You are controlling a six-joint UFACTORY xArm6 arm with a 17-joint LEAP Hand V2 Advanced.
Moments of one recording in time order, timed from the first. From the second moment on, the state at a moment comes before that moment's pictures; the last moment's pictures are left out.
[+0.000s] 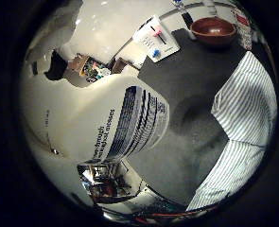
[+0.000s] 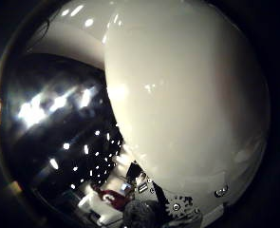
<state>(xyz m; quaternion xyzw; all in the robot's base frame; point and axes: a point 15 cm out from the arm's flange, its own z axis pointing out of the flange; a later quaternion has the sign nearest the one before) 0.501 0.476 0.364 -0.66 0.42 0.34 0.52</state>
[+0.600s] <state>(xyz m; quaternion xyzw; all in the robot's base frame) 0.506 0.503 0.306 -0.68 0.40 0.36 0.50</state>
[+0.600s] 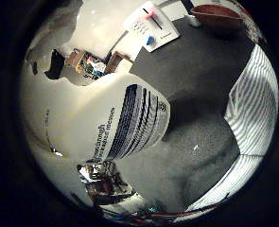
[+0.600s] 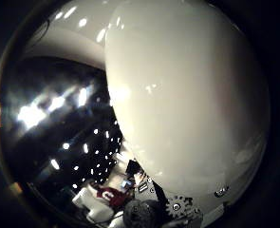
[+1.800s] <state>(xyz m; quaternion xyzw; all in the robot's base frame) 0.474 0.452 0.284 -0.78 0.37 0.33 0.38</state>
